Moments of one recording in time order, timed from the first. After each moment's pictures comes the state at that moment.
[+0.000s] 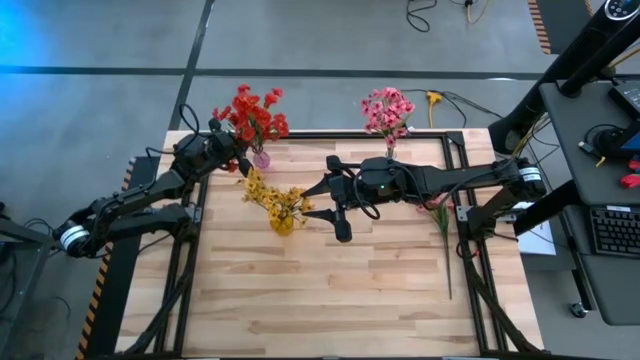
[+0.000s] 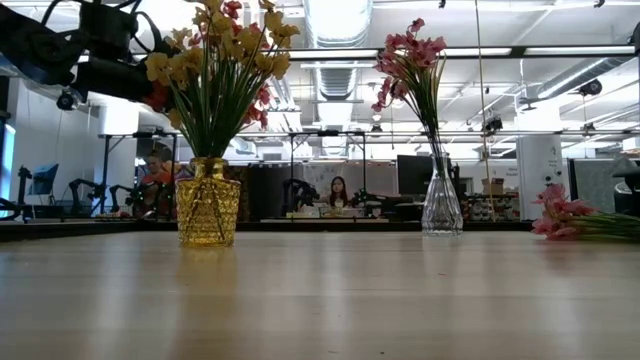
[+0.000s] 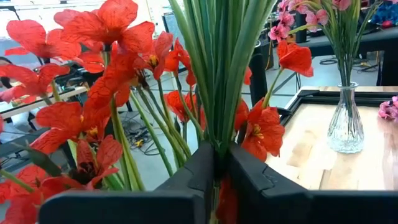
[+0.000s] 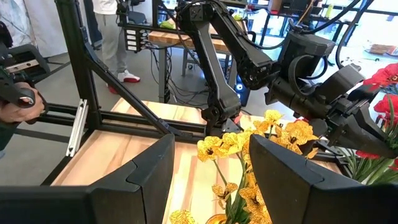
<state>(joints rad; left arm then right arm) 0.80 0.87 0.34 0.52 0.11 0.23 0.06 1.59 1.47 -0.07 -0.05 -0.11</state>
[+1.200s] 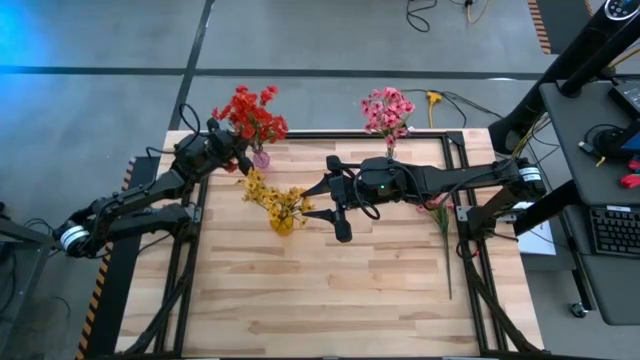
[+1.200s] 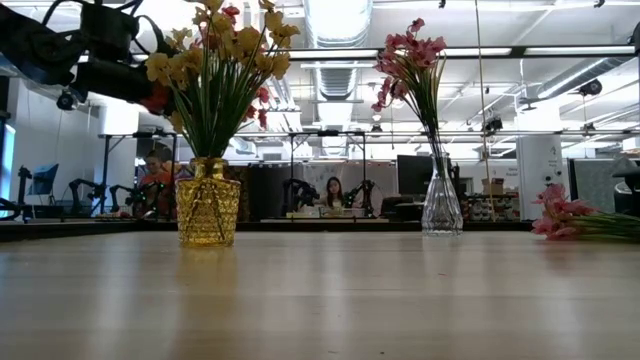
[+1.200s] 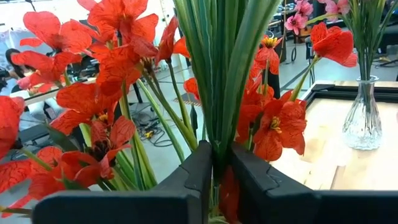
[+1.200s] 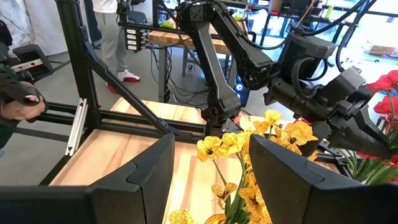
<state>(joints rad) 0.80 0.86 0.34 0.50 0.05 0.22 0.06 1.59 1.47 -0.07 -0.05 -0.12</state>
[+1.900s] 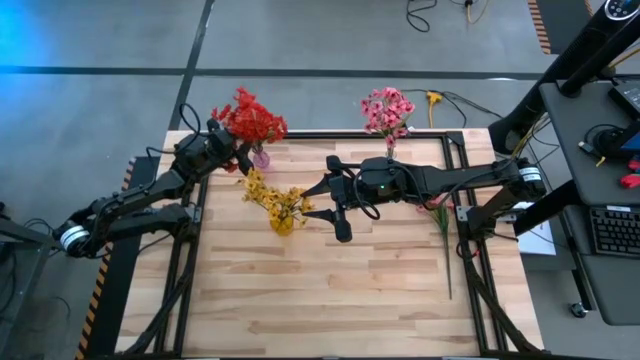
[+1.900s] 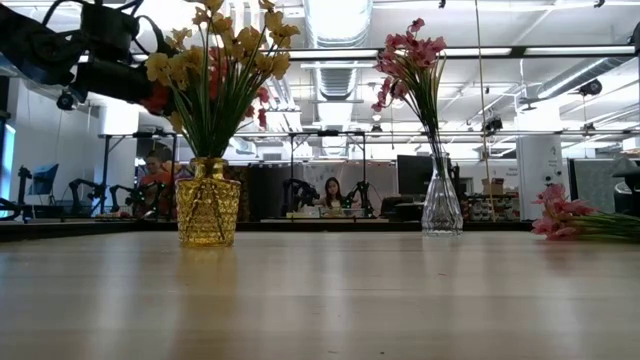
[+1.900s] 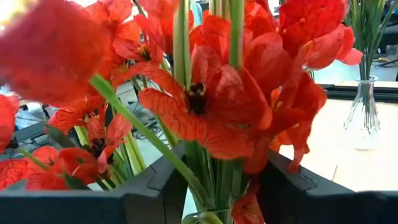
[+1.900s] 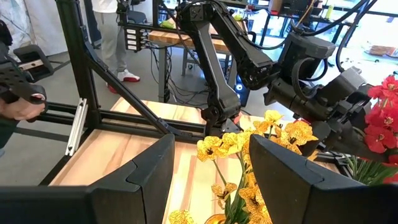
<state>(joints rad) 0.80 0.86 0.34 0.50 0.06 0.22 0.06 1.59 1.47 -0.07 -0.05 -0.12</state>
